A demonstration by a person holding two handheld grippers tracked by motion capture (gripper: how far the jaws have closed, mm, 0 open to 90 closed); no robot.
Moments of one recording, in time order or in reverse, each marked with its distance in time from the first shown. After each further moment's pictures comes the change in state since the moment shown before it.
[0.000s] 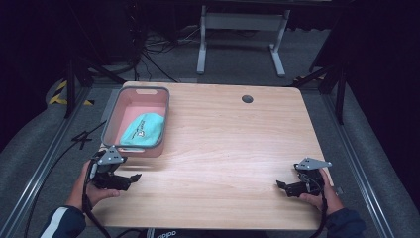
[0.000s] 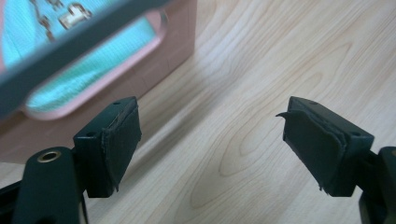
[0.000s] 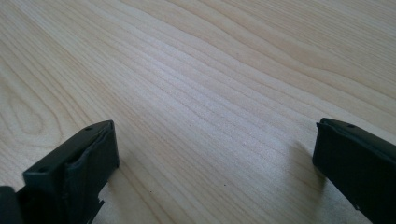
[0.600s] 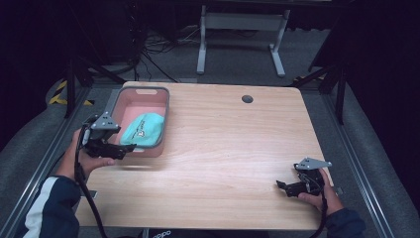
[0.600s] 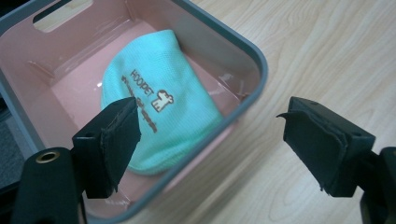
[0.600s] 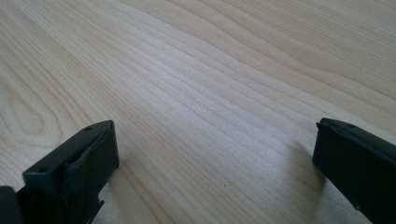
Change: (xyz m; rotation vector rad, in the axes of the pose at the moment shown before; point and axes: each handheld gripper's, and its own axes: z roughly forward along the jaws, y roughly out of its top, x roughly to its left) left arm 0.043 0.074 -0.025 -0.005 0.048 0.026; right arm 0.000 0.000 0.000 0.000 0.001 -0.001
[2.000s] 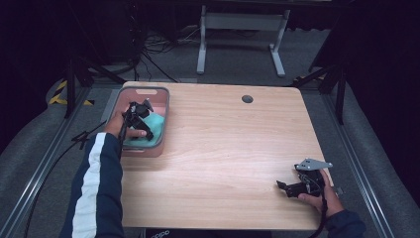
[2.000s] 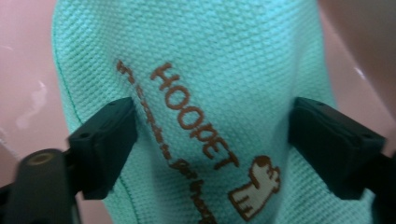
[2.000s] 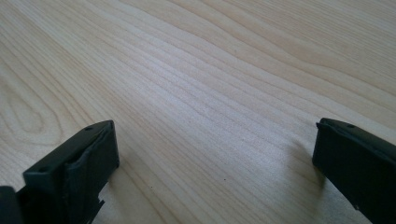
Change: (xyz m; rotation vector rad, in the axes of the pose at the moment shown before) left arm 0.067 0.042 0.165 0.561 -0.080 -0.136; right arm 0.001 -0.002 -0.002 0.001 -0.011 0.013
